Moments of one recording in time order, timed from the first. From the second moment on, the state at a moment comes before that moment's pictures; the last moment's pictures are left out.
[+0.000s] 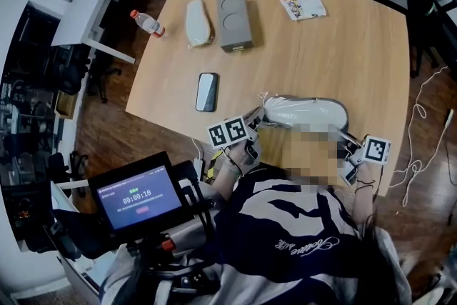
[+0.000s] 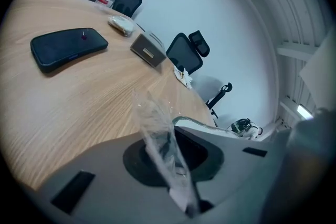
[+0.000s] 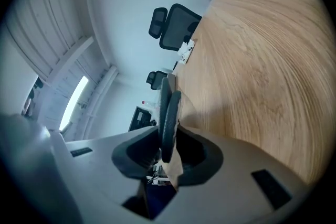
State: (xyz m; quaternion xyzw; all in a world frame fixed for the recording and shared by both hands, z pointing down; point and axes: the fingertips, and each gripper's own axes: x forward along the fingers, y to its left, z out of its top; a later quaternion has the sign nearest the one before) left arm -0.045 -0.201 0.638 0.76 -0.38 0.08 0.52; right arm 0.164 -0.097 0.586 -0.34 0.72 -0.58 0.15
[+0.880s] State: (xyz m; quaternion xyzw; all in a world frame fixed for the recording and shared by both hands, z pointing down) left arm -0.054 -0.204 0.634 0.77 -0.36 0.07 0.52; right arm 0.171 -0.094 0.592 -0.34 0.71 -0.59 0.18
